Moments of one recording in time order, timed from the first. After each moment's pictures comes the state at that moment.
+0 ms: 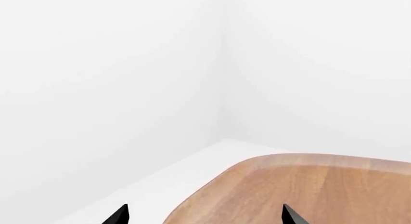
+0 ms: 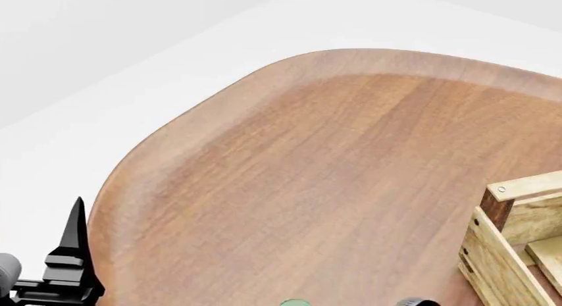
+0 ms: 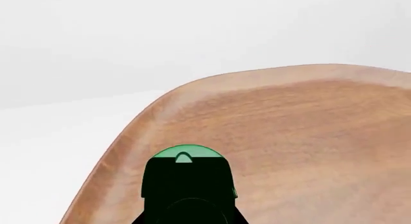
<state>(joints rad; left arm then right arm) -0.12 -0.35 0.09 0.64 -0.38 -0.50 -0.27 0.06 0.52 -0.28 -0.39 0.49 0.45 -0.22</state>
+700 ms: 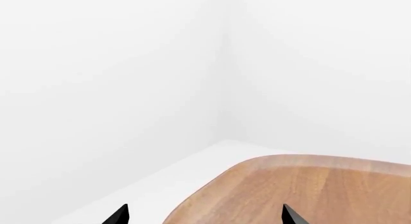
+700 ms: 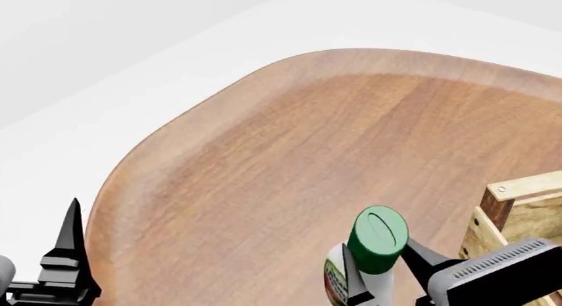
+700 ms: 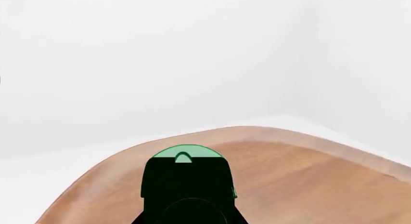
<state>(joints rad) -0.11 -0.36 0.08 0.63 -0.40 -0.49 -0.28 0.11 0.61 0.00 -0.66 0.69 0.61 0.00</state>
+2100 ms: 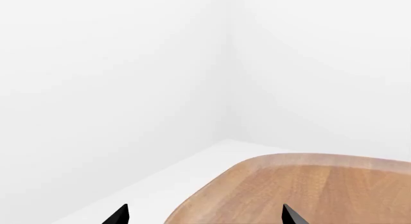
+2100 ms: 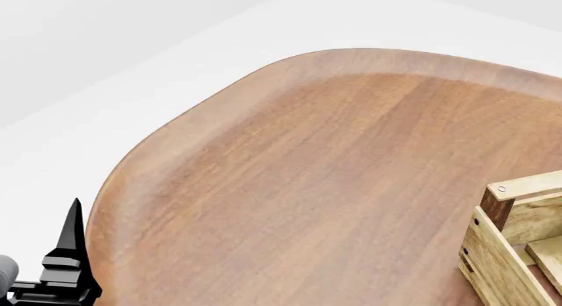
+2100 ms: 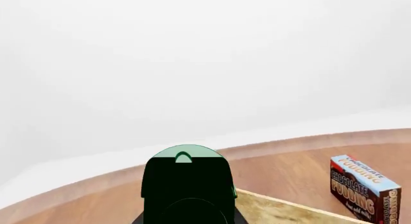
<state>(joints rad) -0.11 -0.38 0.10 0.63 -0.40 -0.48 -0.30 0.41 0.56 0.38 -0.18 0.55 0.62 0.50</state>
